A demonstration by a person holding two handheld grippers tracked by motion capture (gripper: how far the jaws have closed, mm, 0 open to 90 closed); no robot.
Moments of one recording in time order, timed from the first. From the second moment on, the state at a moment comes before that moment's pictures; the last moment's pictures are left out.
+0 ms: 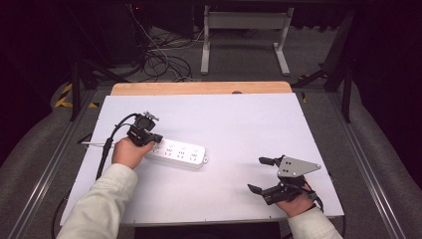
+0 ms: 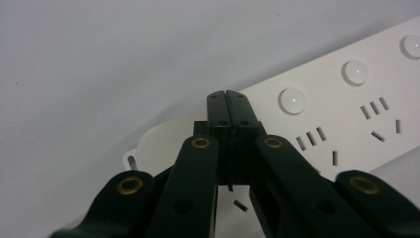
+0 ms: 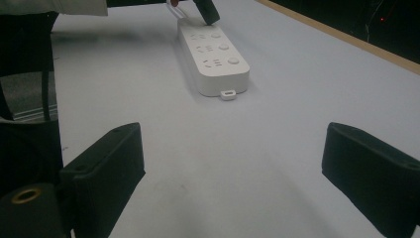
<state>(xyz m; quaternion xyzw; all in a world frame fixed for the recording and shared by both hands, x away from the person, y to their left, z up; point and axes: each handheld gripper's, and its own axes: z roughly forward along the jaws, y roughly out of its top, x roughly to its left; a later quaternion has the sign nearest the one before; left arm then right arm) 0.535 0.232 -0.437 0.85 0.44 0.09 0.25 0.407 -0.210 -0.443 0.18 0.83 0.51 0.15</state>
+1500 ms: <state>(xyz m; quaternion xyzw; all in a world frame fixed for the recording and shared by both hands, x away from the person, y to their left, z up) 0.522 0.231 -0.448 0.84 0.45 0.14 0.29 0.405 -0.207 -0.444 0.17 0.83 0.51 0.14</state>
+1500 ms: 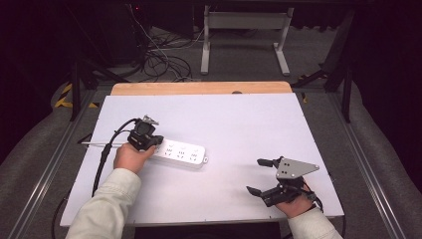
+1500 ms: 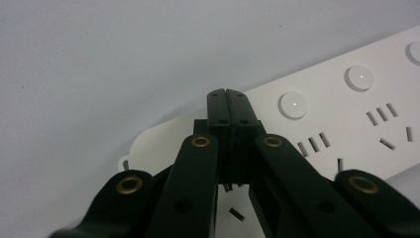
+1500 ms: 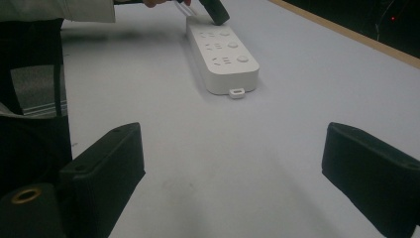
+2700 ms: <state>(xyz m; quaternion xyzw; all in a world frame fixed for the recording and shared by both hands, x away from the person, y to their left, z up) 0.519 0.209 -0.431 0.84 0.42 0.11 0.34 0.406 -0.207 -0.445 0.16 0.83 0.51 0.14</state>
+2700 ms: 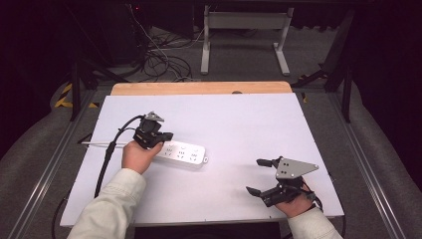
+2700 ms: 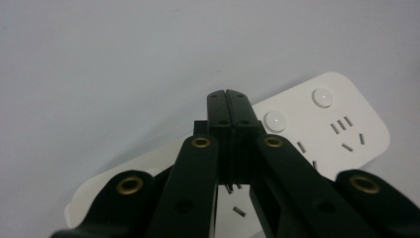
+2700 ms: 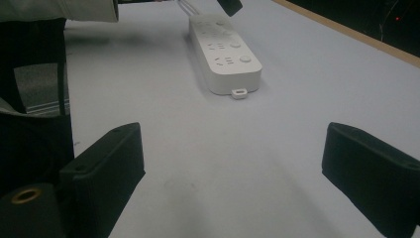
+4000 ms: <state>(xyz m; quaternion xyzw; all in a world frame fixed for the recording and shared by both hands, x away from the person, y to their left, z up) 0.525 0.204 -0.445 0.85 0.42 0.10 0.30 0.405 -0.205 -0.446 0.16 0.84 0.51 0.13</state>
